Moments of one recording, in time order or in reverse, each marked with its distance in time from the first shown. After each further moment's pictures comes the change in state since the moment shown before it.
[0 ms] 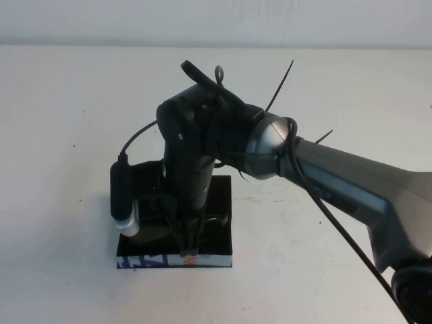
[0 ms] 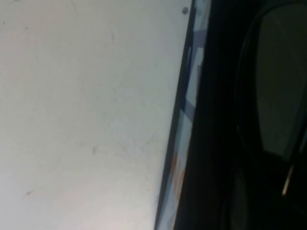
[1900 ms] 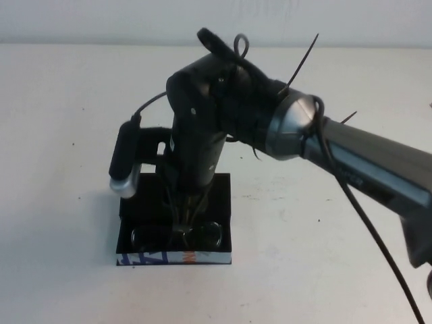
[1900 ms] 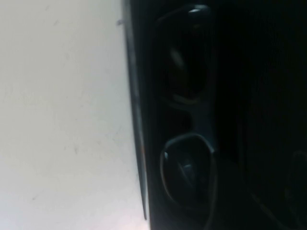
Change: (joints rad) right arm -0.012 -0.076 -0.008 -0.051 0.002 0.224; left arm 0.000 0.000 0.000 0.000 0.000 0.000
